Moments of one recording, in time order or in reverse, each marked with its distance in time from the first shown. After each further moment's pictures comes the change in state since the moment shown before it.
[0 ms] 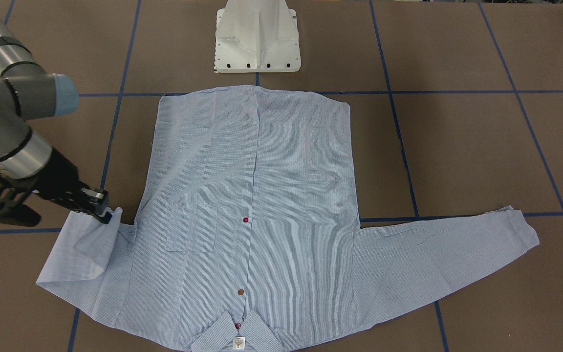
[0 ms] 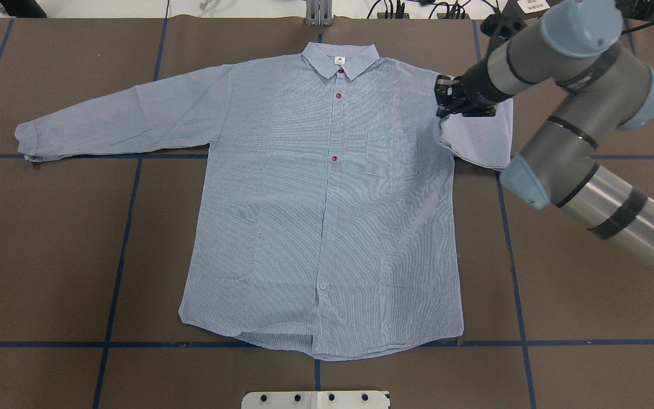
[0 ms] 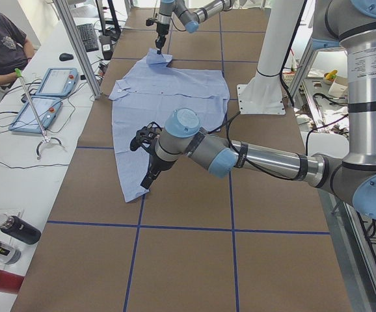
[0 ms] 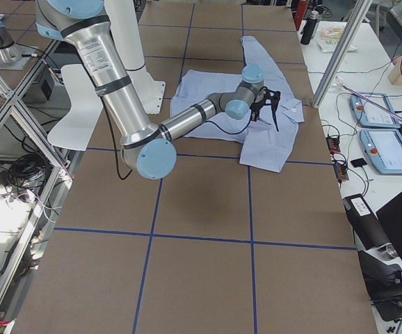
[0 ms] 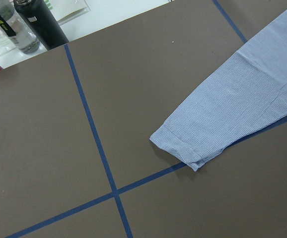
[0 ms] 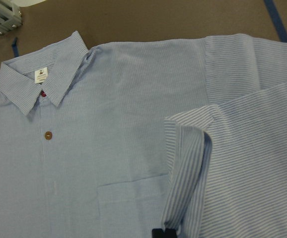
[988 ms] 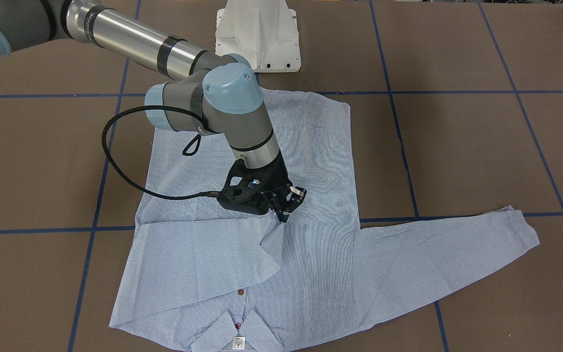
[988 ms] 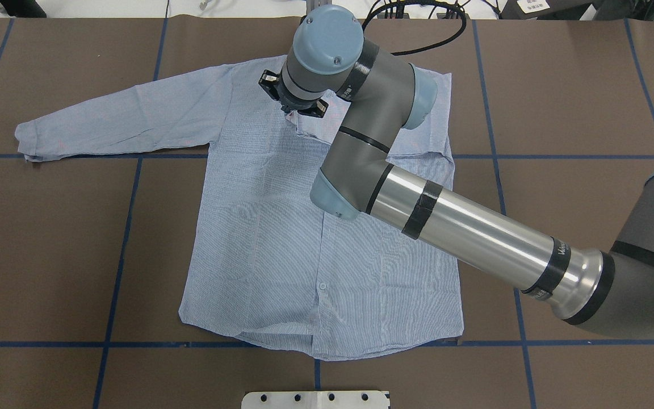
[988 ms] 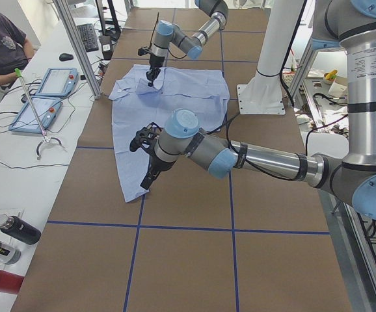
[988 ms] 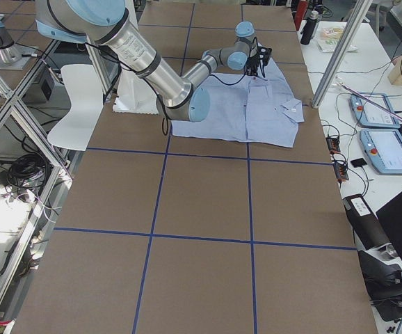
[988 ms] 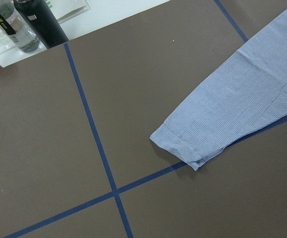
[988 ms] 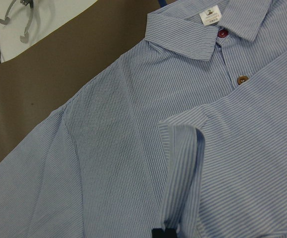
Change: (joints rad) left arm 0.000 -0.001 0.004 0.001 0.001 0.000; right arm -0.199 0.479 -0.390 -0.018 -0.251 0.210
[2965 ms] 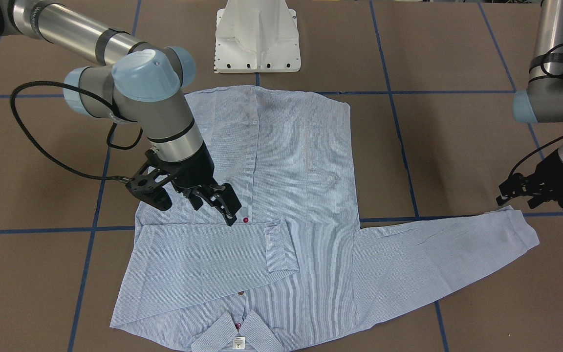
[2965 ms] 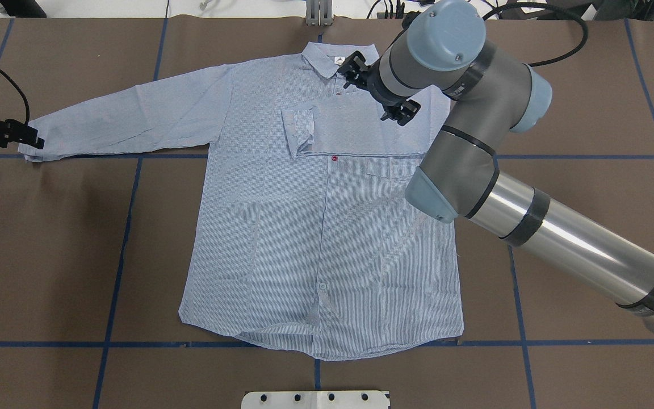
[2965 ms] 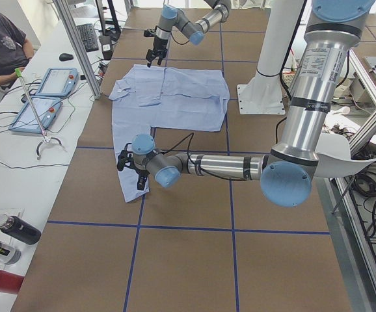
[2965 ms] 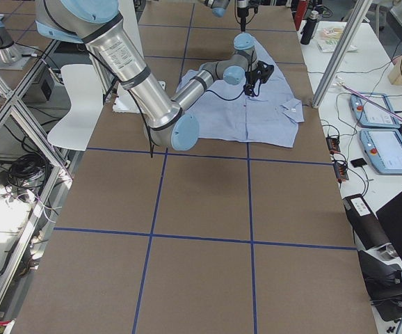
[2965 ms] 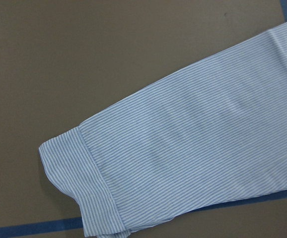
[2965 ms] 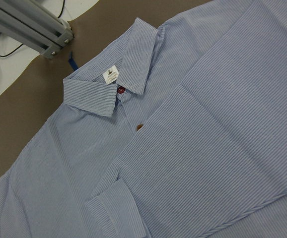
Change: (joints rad) left arm 0.393 -0.334 0.611 -0.358 0.052 -0.633; right arm 0.102 -0.317 0.359 -0.092 0.048 0.145
